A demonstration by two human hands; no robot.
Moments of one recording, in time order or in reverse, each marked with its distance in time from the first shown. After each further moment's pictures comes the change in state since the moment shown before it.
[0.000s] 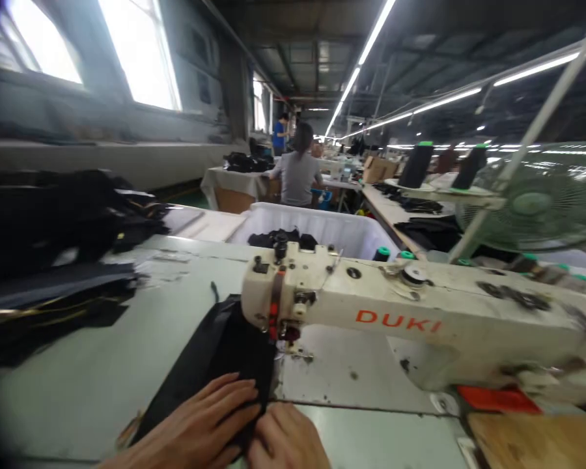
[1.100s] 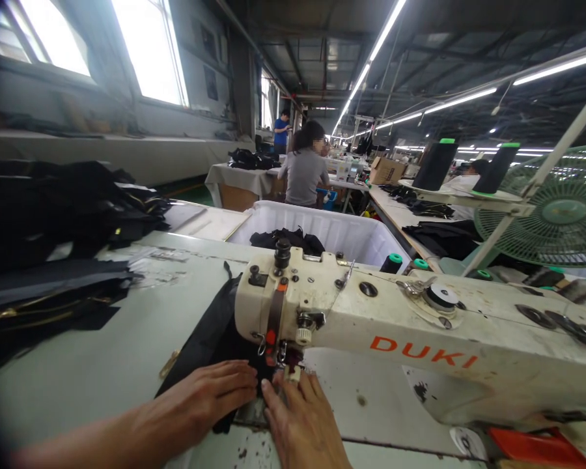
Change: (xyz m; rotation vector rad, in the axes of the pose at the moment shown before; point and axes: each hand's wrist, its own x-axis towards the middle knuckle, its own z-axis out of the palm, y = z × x) left_hand 0.036 -0.045 -0.008 -0.182 0.056 0.120; right_hand 0.013 0.049 0.017 -0.221 -0.095 -0.038
